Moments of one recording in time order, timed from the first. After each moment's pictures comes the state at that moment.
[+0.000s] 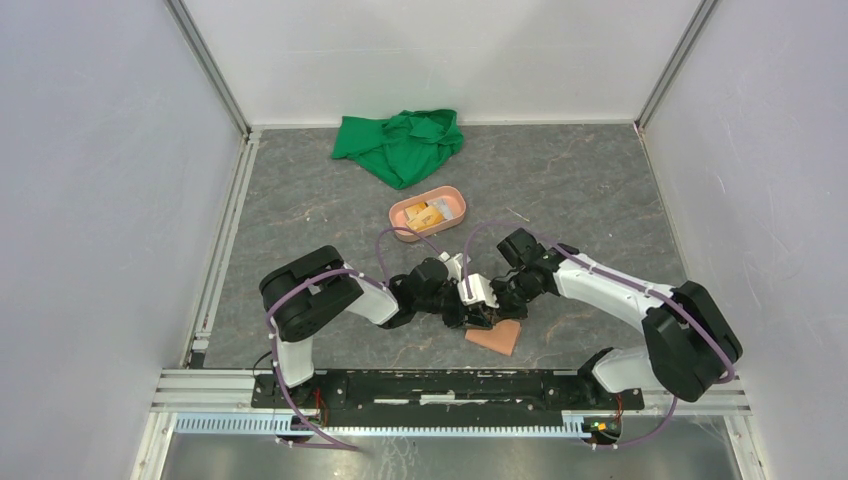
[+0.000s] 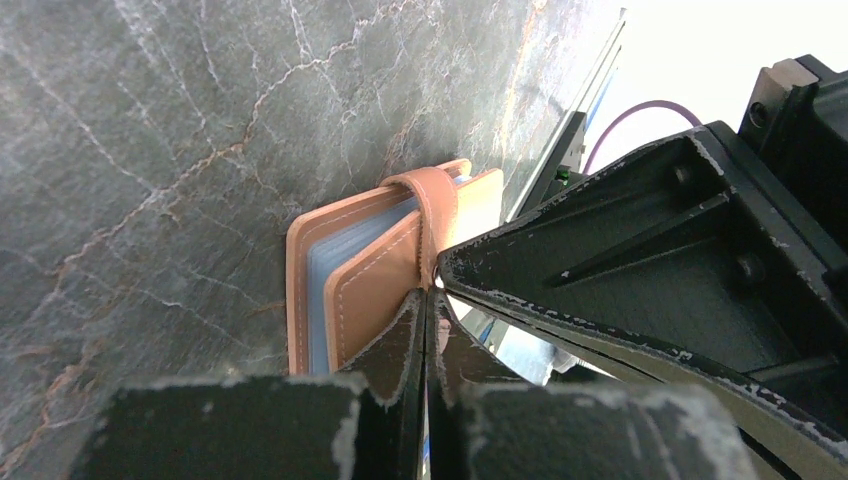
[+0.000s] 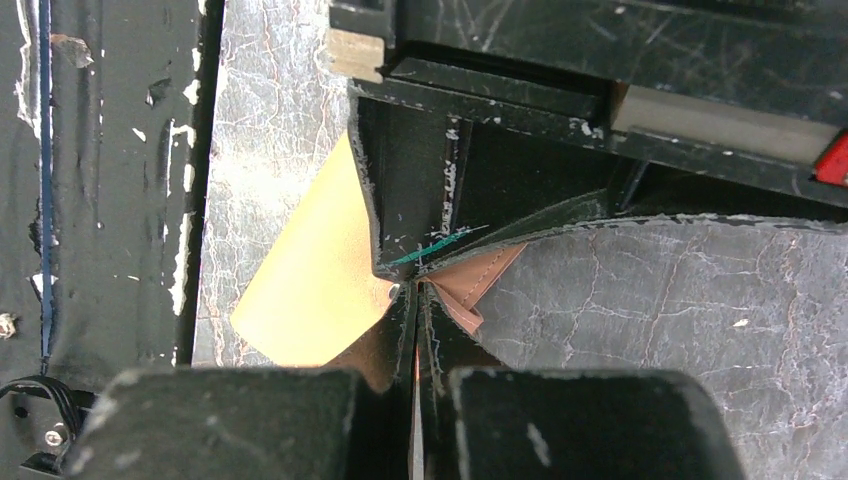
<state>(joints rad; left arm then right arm) -0.98 1.87 0.65 0.69 0.46 -1.11 0.63 1.37 0.73 -0.67 -0.61 -1.05</state>
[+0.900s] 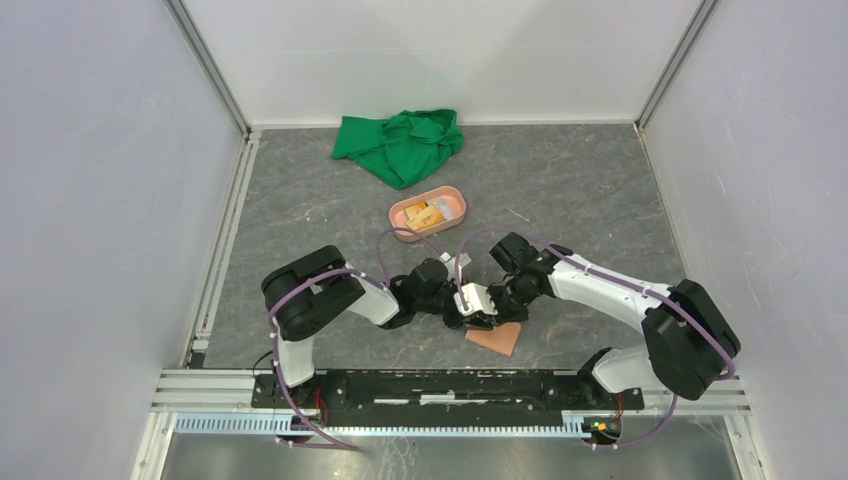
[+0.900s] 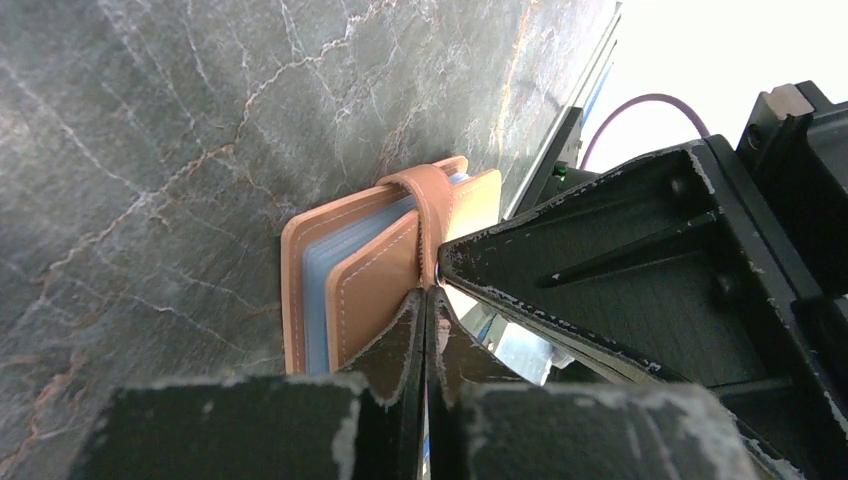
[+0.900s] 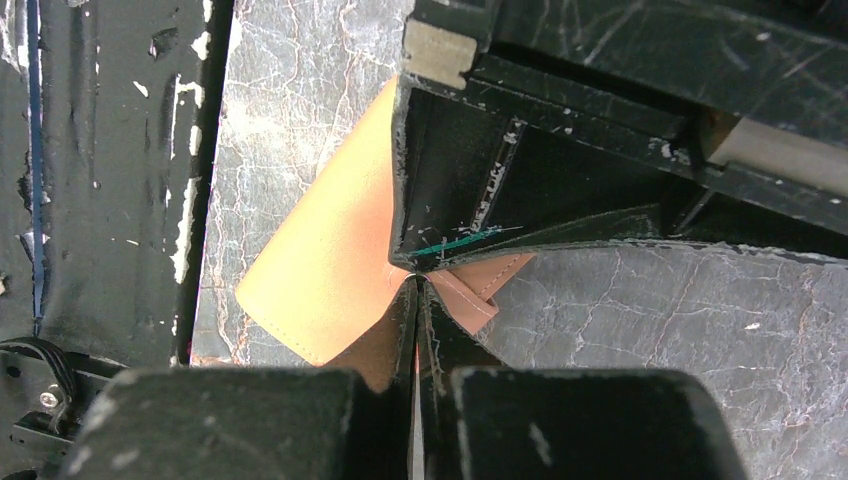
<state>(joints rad) -0.98 1.88 0.65 0.71 0.48 -1.11 0.69 1.38 0.76 -0.74 -0.53 -1.10</state>
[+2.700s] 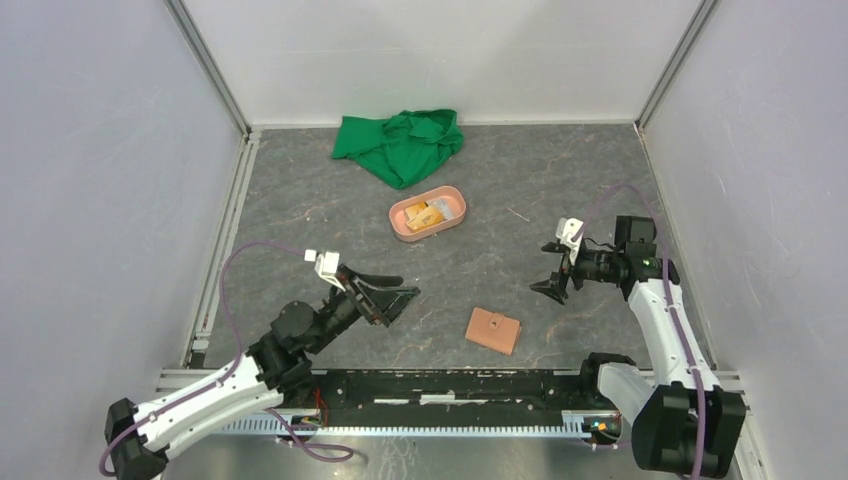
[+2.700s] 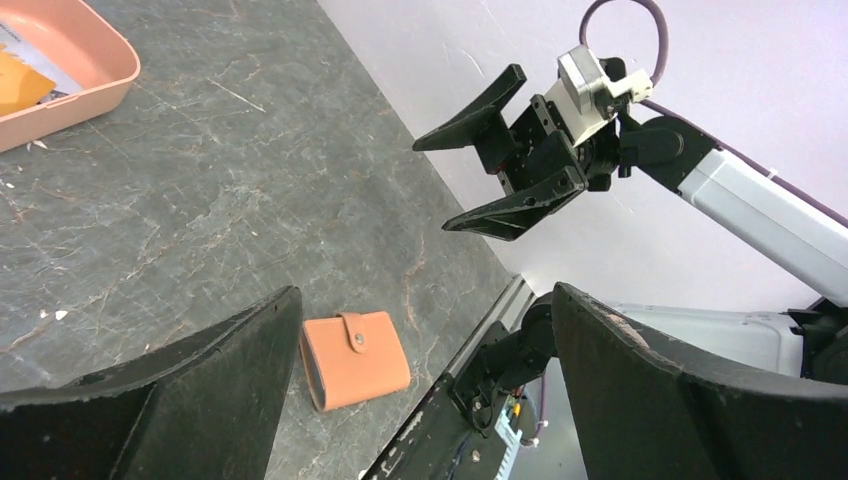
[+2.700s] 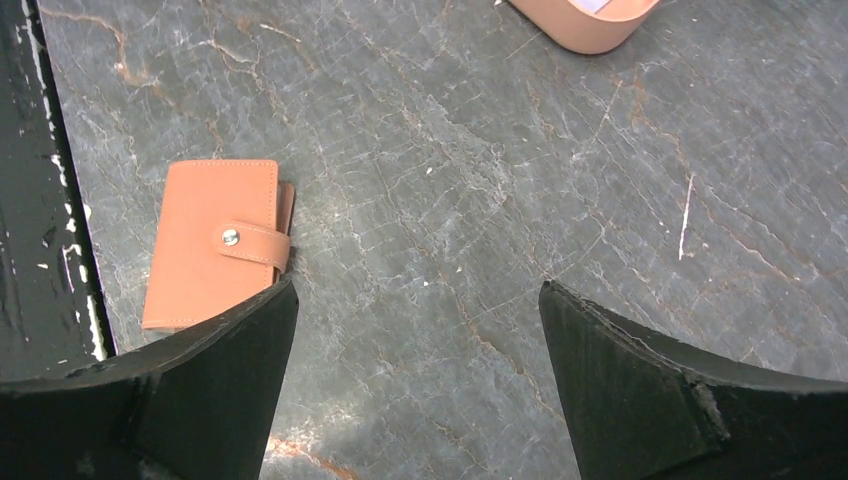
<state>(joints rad) -0.97 0.42 0.19 0.36 -0.13 -0.78 -0.08 0.99 0.68 -0.68 -1.03 -1.03</state>
